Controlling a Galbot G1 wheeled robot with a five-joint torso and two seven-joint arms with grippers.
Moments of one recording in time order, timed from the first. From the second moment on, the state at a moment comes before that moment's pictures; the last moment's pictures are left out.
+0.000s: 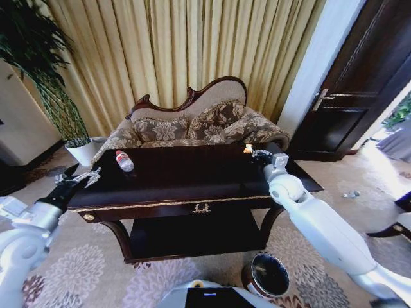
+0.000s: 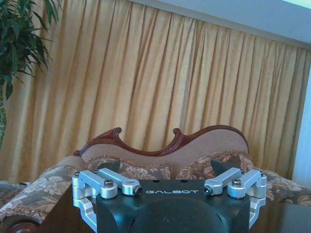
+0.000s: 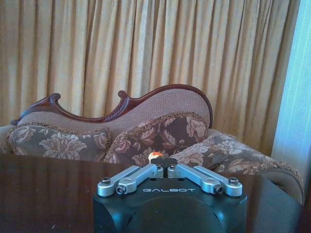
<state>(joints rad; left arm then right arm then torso) 1.62 -0.92 -1.17 -2.24 -1.05 0.31 0.04 -0.83 0.79 0.19 1.89 0.77 -0.33 0.41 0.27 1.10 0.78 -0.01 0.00</state>
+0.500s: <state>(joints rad) 1.64 -0.93 -1.18 -2.27 -1.05 0.31 0.03 -0.90 0.81 0.21 1.91 0.74 -0.31 0.40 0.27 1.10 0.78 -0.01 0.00</state>
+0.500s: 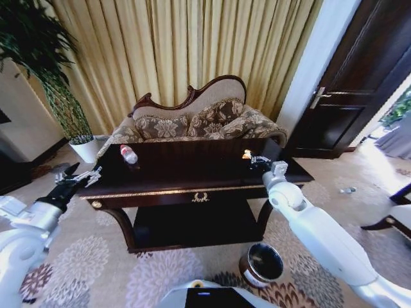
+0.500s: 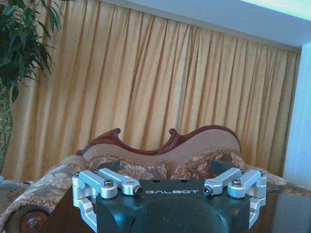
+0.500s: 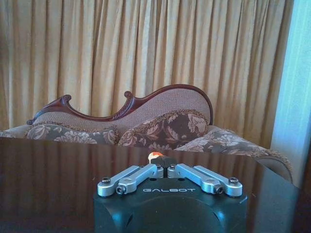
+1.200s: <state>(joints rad) 1.66 -0.97 -1.19 -2.30 -1.04 0.30 0.03 -1.11 0.83 0.39 1.88 0.65 -0.27 0.30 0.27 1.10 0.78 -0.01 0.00</state>
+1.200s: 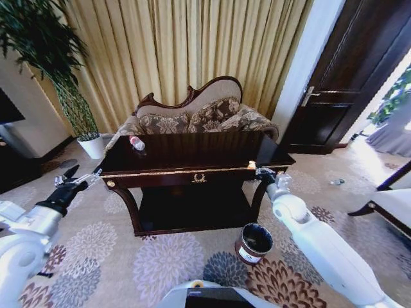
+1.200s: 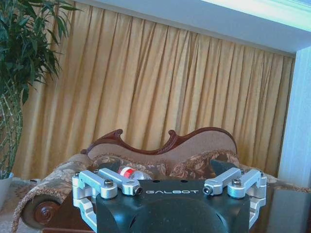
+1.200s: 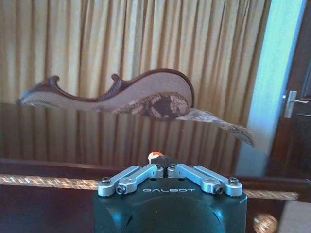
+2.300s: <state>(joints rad) 1.64 -0.99 -1.19 -2.29 -1.04 0.30 0.04 -1.14 1.01 0.38 1.20 0.20 -0.20 0.01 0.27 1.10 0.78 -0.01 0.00</state>
